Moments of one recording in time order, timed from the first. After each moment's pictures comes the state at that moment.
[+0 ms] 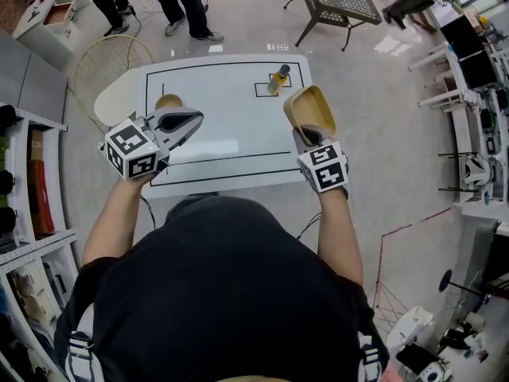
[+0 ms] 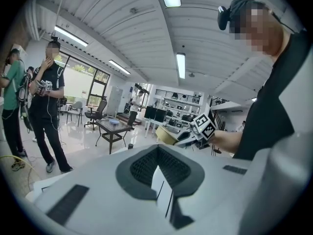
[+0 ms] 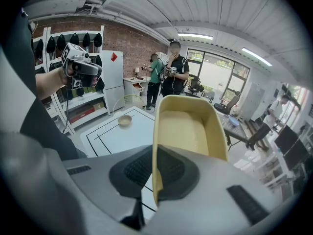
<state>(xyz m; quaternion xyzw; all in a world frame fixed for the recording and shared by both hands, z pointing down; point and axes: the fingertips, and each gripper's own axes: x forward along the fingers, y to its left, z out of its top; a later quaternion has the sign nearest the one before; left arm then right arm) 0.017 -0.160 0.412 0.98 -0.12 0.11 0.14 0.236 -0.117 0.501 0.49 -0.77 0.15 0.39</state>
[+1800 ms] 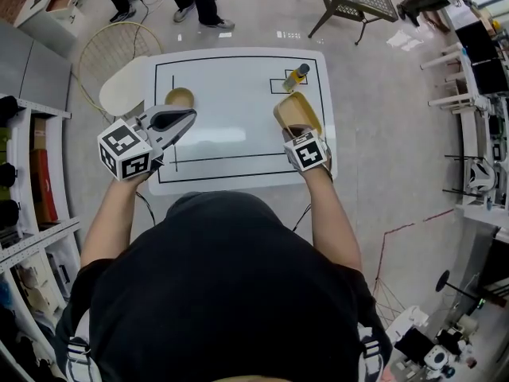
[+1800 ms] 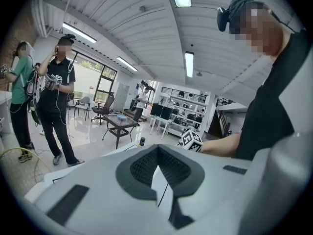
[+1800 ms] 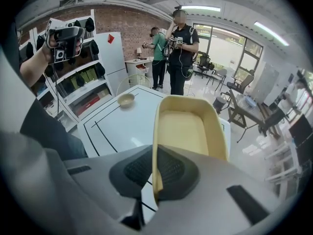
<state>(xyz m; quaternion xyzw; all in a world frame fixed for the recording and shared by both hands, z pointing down) -0.033 -0.197 0.439 0.97 -0.15 0.12 0.17 0.203 -0.158 0.645 0.43 -0.75 0.24 0.45</state>
